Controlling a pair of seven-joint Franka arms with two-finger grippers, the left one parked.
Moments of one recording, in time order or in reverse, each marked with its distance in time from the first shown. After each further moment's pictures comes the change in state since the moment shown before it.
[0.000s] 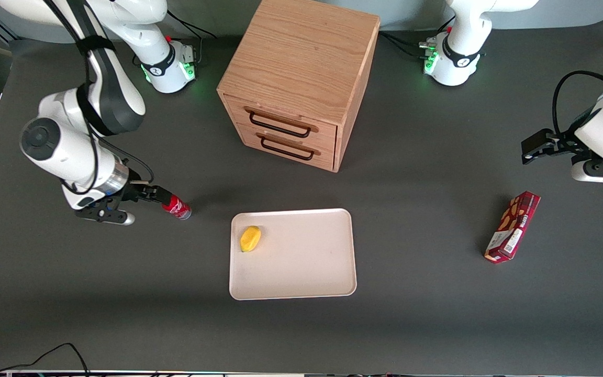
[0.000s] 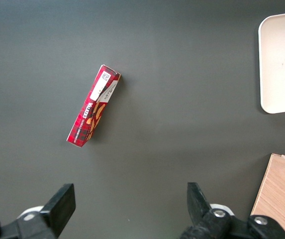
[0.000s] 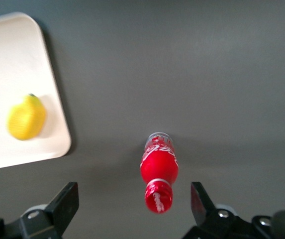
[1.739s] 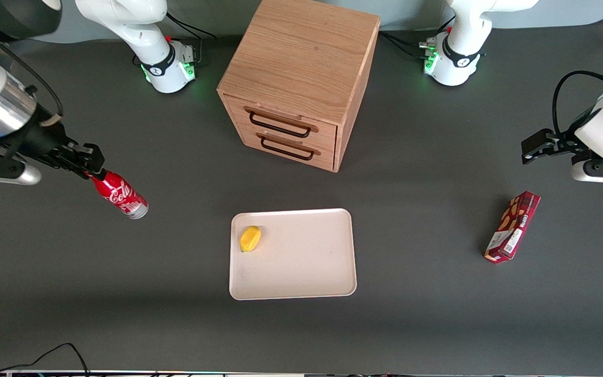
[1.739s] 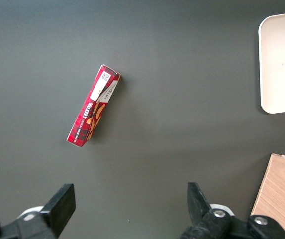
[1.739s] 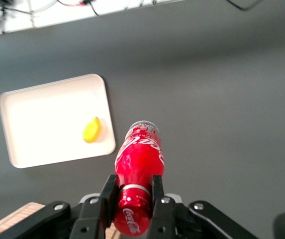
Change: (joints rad) arm 0.021 -0.053 0.011 0.629 0.005 -0.522 0.001
